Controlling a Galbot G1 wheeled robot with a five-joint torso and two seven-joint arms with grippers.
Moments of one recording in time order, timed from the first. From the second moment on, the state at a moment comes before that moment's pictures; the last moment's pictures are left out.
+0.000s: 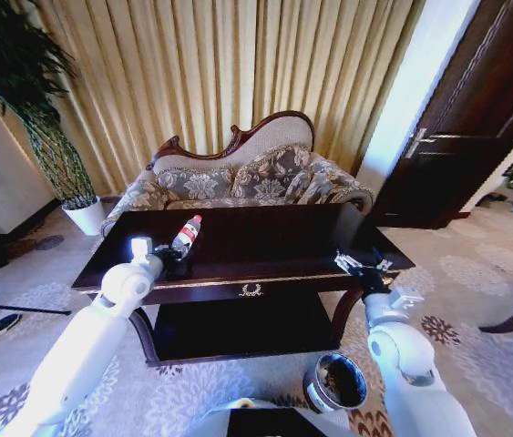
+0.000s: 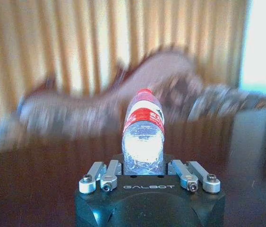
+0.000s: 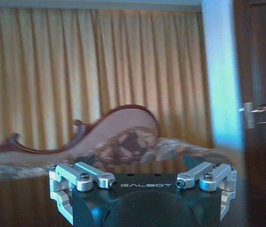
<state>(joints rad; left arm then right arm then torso) 0.96 -0.91 -0.33 -1.94 -0.65 0.48 -0.13 -1.44 1.28 0.69 2.23 0.42 -0.24 0.17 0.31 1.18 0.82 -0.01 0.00</state>
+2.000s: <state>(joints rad) 0.65 -0.82 0.25 -2.01 0.05 -0.12 -0.04 -0.99 1.15 0.44 2.18 1.15 -0.39 0.08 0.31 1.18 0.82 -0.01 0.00</state>
